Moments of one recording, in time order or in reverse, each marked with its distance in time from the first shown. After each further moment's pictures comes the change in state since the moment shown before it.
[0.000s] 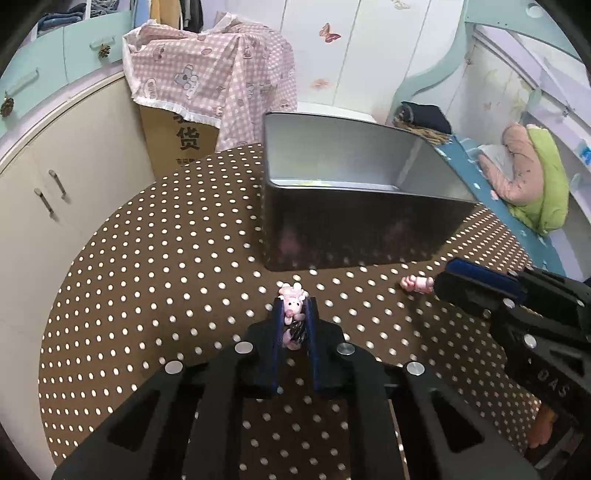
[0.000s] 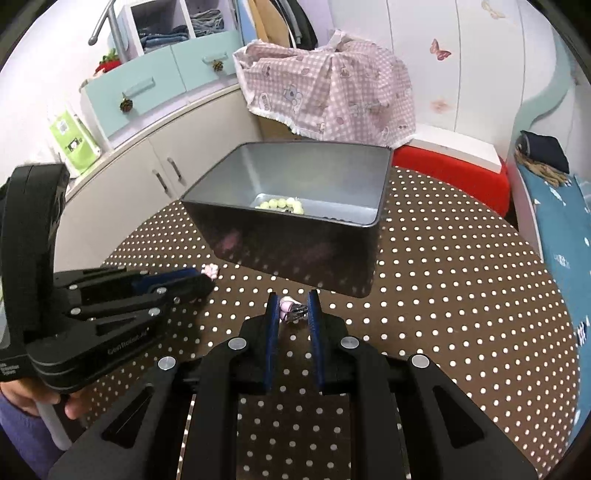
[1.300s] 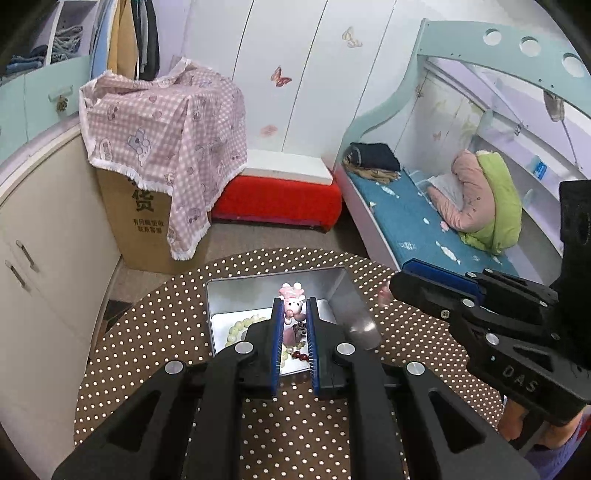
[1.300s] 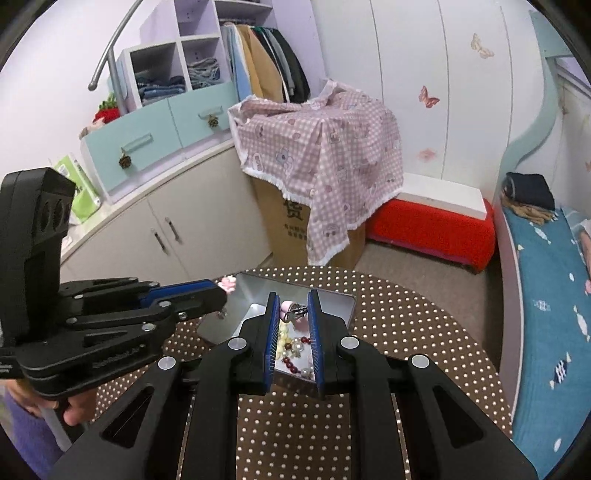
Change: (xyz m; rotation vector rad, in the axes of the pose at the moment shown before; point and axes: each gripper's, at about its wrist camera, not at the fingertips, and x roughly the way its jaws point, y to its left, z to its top) left arm -0.046 -0.022 0.097 0.074 -0.120 -0.170; right arm -0.051 -0.002 0.099 -0.003 -0.141 -0.032
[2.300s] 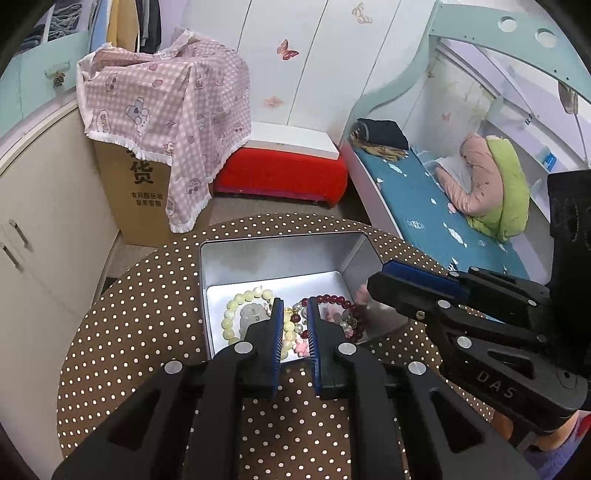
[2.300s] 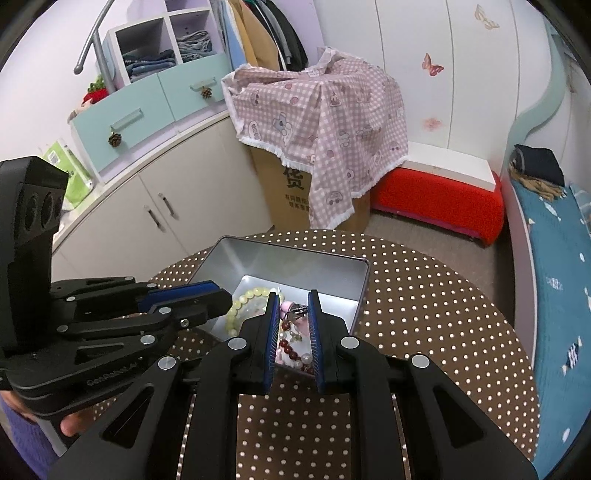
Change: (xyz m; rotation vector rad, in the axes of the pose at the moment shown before) left arm 0.028 0.005 -0.017 -0.020 0.088 0.005; right arm 0.044 -0.007 -0.023 0.035 0.096 0.017
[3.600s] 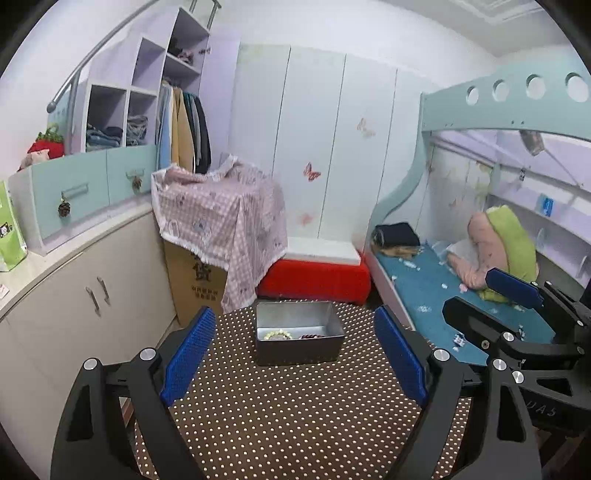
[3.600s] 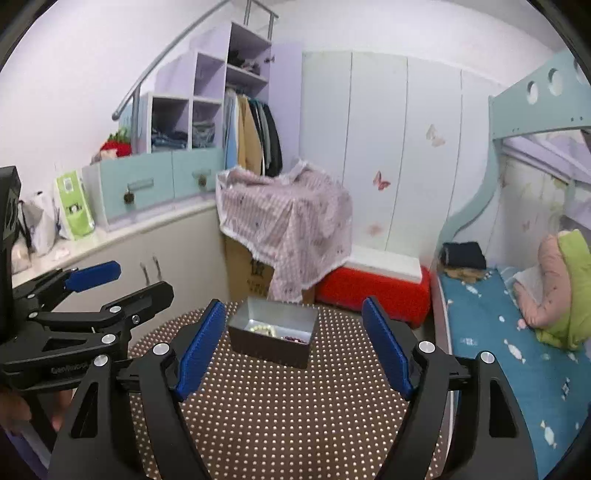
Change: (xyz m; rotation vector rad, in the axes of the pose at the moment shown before) left arm -0.234 -0.081 -0.091 0.029 -0.478 0.188; right arm -0.259 0.108 -0.069 -0.123 -0.419 -0.246
